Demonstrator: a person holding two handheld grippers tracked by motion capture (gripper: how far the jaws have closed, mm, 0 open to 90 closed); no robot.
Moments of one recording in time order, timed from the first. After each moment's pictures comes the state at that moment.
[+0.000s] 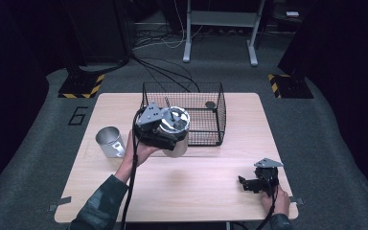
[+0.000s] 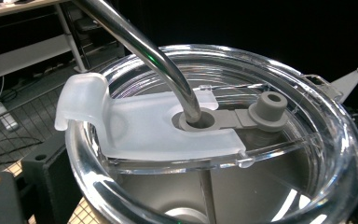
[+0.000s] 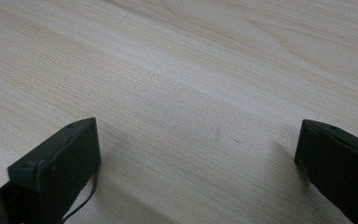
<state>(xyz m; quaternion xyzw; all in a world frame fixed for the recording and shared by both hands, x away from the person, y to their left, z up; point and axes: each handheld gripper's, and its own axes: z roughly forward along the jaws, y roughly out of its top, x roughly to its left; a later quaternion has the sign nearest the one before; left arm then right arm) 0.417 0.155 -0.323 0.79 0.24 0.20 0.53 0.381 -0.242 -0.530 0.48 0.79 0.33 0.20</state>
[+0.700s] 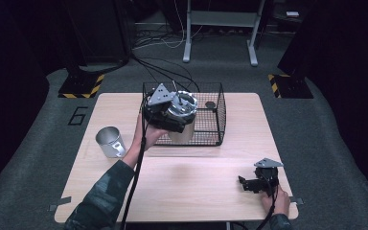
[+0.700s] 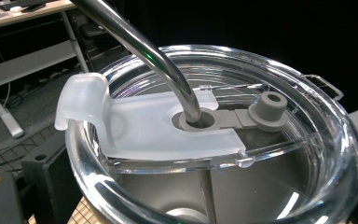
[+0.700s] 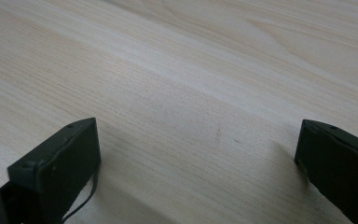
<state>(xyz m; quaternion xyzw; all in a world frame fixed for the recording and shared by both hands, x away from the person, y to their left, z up) 0.454 0.133 -0.299 0.78 0.24 0.21 0.53 0.381 -0.242 -0.530 0.48 0.79 0.33 0.20</state>
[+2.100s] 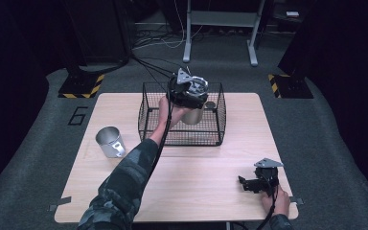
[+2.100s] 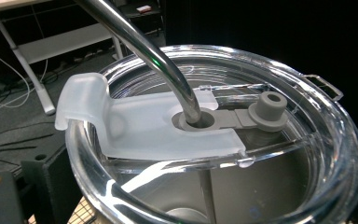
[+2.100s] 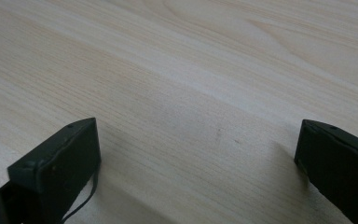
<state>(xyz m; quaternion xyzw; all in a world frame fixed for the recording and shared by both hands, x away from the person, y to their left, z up) 0.549 0.080 -0.328 0.77 0.32 0.24 0.50 0.381 -0.242 -0.530 0.48 0.79 0.33 0.20</state>
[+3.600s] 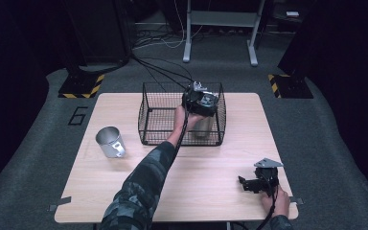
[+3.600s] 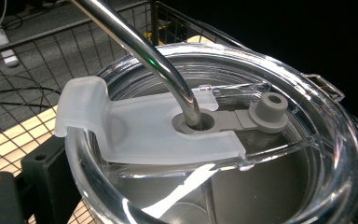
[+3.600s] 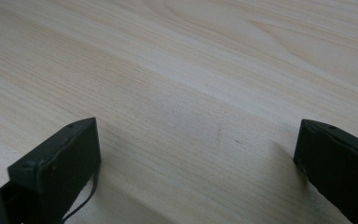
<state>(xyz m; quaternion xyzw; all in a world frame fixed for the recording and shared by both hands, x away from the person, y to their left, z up) 0.587 0.034 -0.398 0.80 0.36 0.17 0.45 0.381 -0.243 -0.530 0.48 0.79 0.33 0.20</state>
